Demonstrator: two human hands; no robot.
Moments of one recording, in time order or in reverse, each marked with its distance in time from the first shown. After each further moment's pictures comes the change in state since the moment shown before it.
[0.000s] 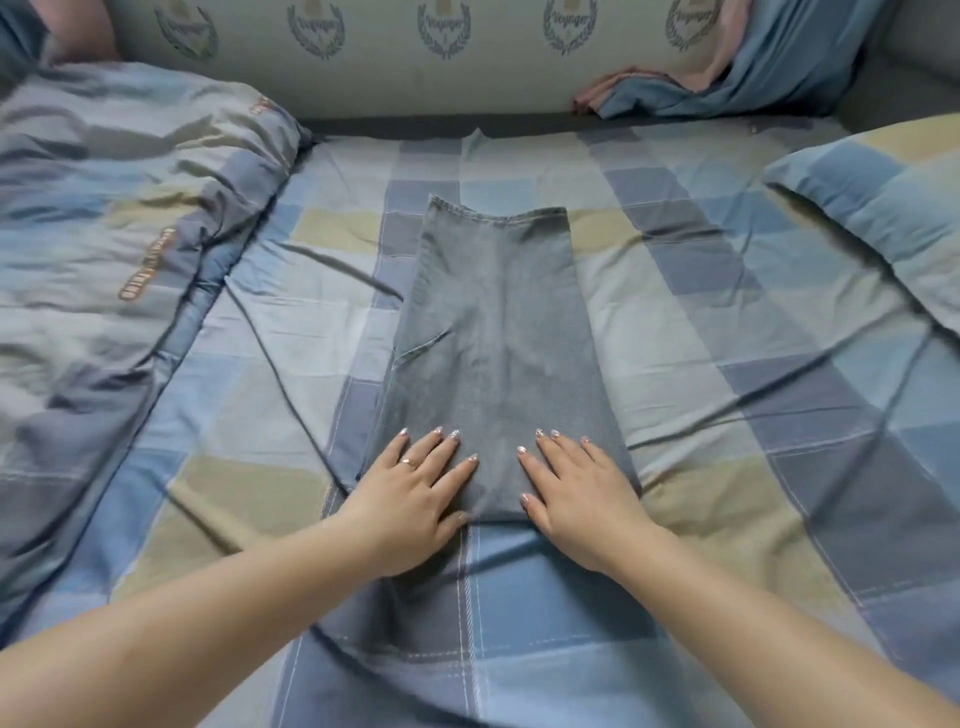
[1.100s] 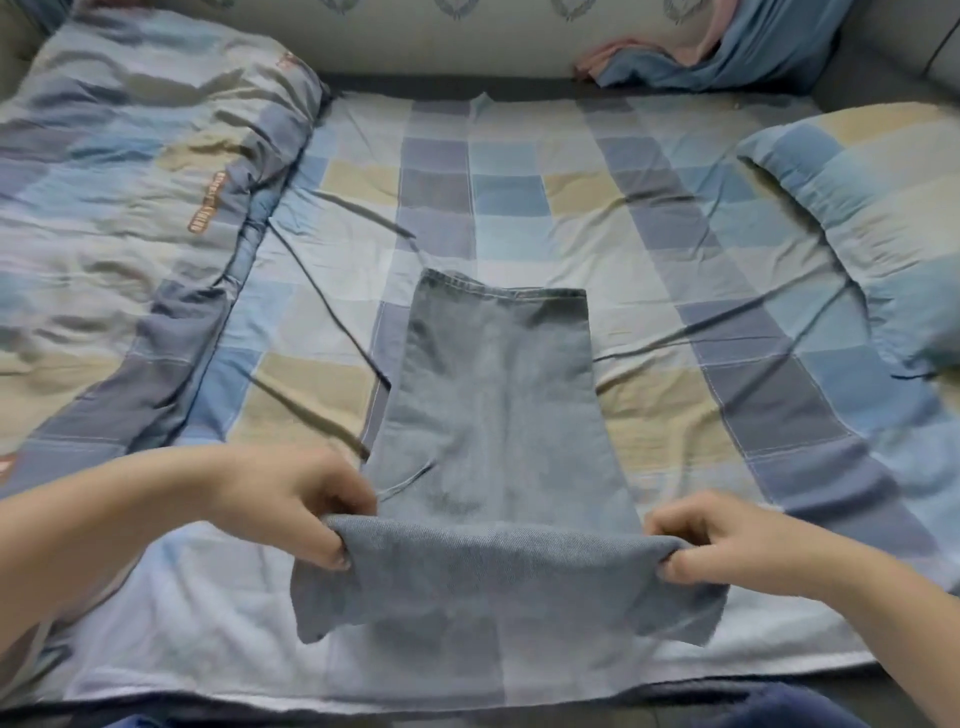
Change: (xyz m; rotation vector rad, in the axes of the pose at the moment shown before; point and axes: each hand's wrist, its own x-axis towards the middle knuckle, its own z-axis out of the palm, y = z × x) left_hand -0.208 -0.020 -0.123 -0.913 -0.617 0.252; right_hand -0.224 -0.005 -0.130 1.126 -0.599 0.016
